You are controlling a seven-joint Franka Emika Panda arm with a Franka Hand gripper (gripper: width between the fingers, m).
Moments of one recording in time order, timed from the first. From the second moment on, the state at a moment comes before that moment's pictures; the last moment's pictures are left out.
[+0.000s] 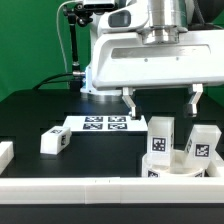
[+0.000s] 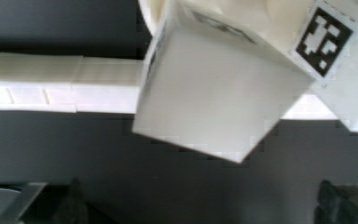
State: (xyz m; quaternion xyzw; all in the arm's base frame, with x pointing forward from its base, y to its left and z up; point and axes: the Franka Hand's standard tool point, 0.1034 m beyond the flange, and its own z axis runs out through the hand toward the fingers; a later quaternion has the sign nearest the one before) arm 0.643 0.044 0.112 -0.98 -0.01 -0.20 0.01
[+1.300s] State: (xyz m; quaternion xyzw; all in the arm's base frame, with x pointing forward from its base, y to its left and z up) arm 0.628 0.044 0.094 -0.98 0.17 -0.01 0.03
